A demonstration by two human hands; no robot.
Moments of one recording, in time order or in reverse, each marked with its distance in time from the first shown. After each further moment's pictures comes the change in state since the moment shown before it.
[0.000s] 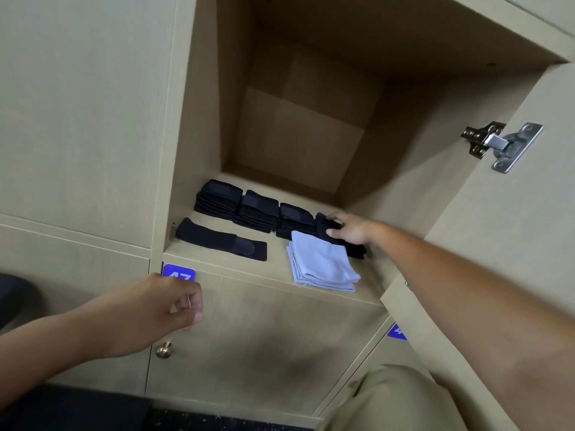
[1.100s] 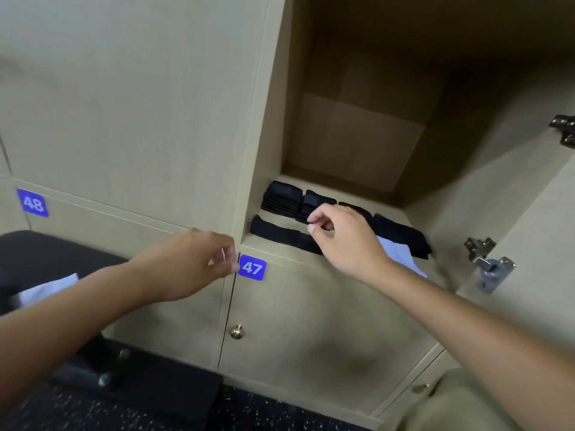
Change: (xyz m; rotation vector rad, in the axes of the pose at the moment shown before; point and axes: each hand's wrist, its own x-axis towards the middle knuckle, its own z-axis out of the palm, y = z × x) left_hand -0.031 -0.021 -0.055 0.091 0.190 -0.153; right_hand -0.132 -0.148 0.069 0.242 0.462 -0.558
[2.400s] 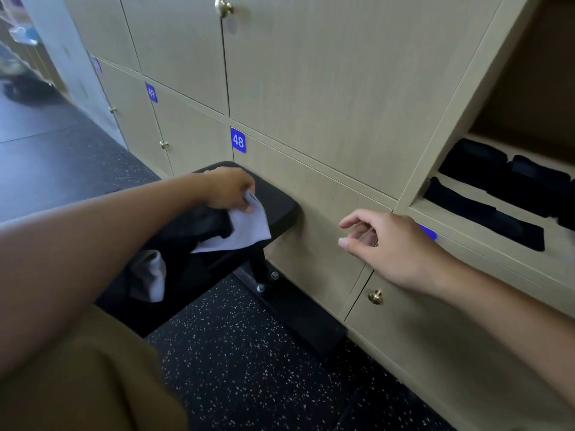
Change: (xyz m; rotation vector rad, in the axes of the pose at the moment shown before) left_hand -0.076 -0.164 -0.052 0.271 -0.084 -0.509; right_hand -0.016 -0.111 0.108 0.309 -0.547 -0.177
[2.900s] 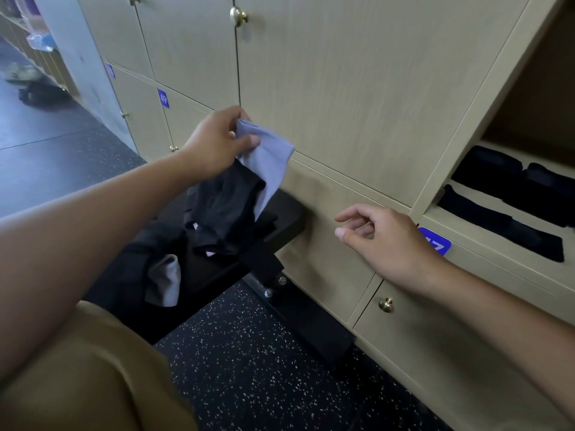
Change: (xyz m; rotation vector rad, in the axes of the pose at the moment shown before) left_hand -0.020 0.001 -0.051 -0.610 0.612 -0.007; right_hand 0.018 -0.015 0.015 0.158 0.091 -0.017
